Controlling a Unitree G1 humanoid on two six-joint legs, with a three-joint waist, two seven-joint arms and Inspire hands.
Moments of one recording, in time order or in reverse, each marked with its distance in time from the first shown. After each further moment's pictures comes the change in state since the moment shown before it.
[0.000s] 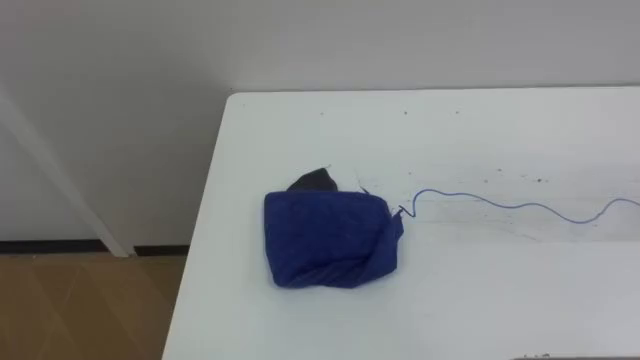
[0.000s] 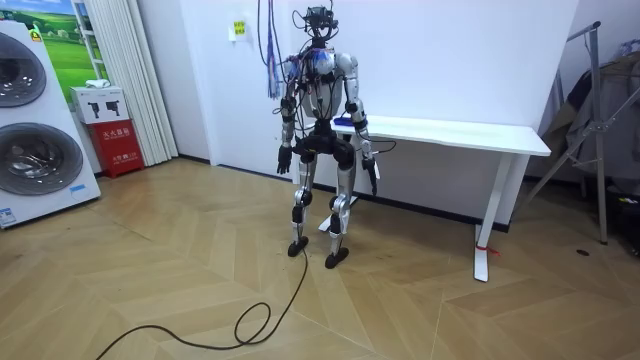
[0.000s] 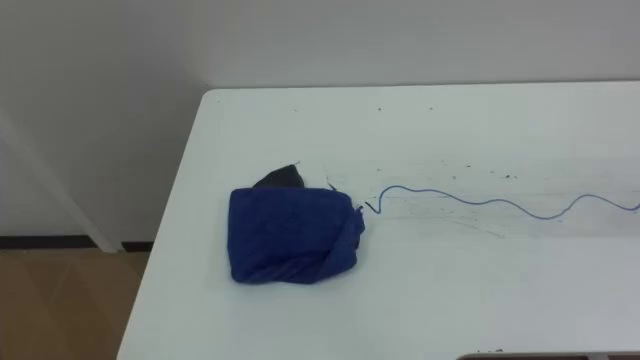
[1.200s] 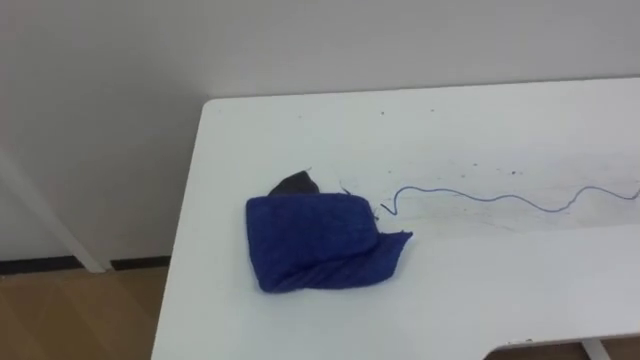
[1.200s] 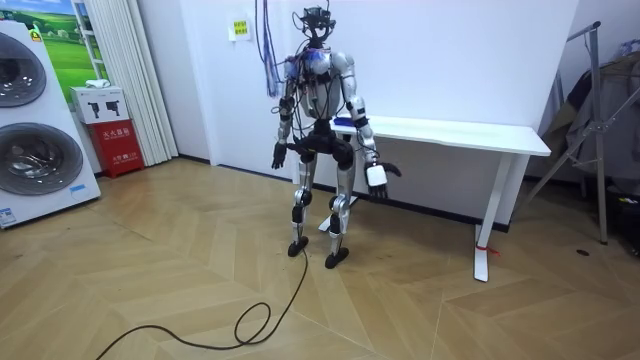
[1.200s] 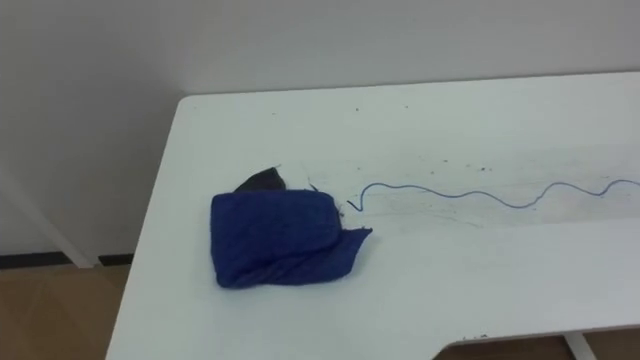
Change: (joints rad) left arm 0.017 0.090 0.225 -0.029 -0.003 0.023 -0.004; right arm 0.032 -0.143 -0.586 0.135 0.737 0.006 -0.233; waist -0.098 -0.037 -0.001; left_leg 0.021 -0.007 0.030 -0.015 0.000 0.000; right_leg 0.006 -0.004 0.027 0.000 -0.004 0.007
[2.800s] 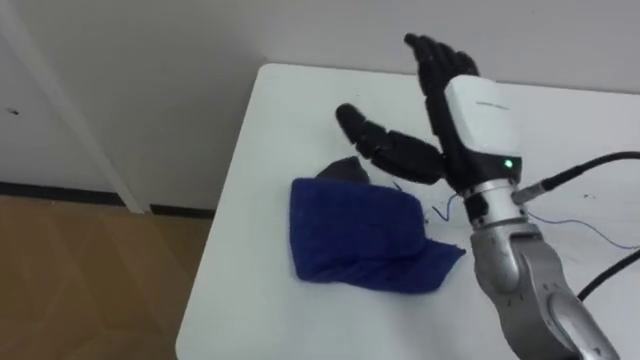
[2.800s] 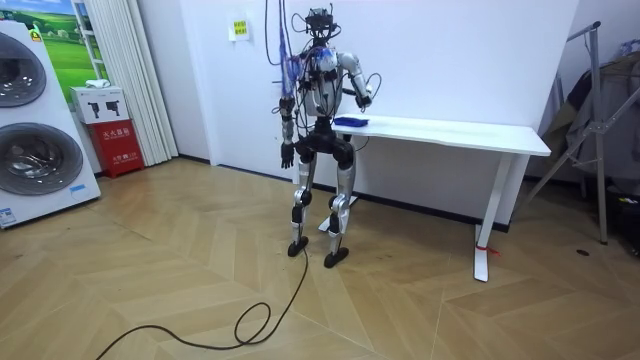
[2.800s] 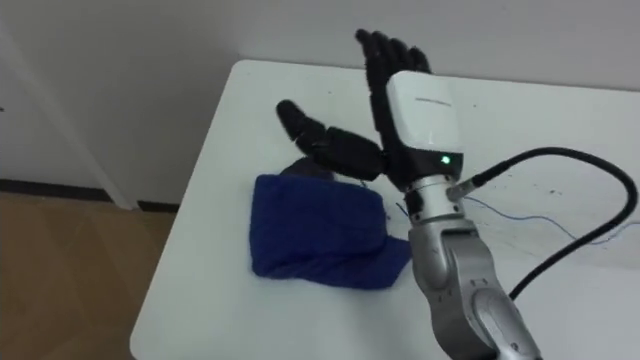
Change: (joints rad) left arm -0.129 0.001 -0.326 -0.065 -0.020 -0.103 -0.015; right arm -0.244 -0.021 0.898 -1.428 -1.194 -0.082 -0.013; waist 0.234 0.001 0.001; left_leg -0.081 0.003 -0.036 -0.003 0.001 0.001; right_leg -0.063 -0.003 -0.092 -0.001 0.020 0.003
